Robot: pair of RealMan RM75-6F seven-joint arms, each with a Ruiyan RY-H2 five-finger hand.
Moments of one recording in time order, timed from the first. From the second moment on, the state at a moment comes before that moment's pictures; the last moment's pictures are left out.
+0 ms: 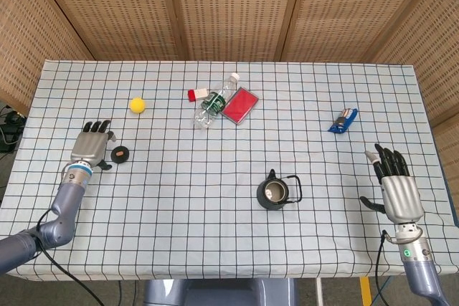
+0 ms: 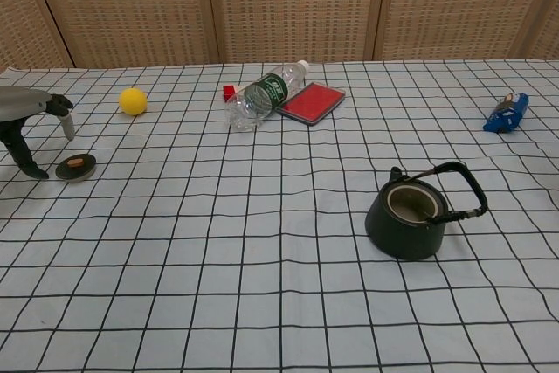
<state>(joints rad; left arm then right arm) -0.70 -1.48 -0.18 -1.20 0.77 0.78 0.53 0.23 -1.33 0.11 -1.38 -1.47 1.40 0.02</state>
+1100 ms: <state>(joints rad) -0.77 -1.55 -0.15 -1.14 0.76 0.78 0.52 0.22 -1.33 0.12 -1.38 -1.47 1.41 0.03</state>
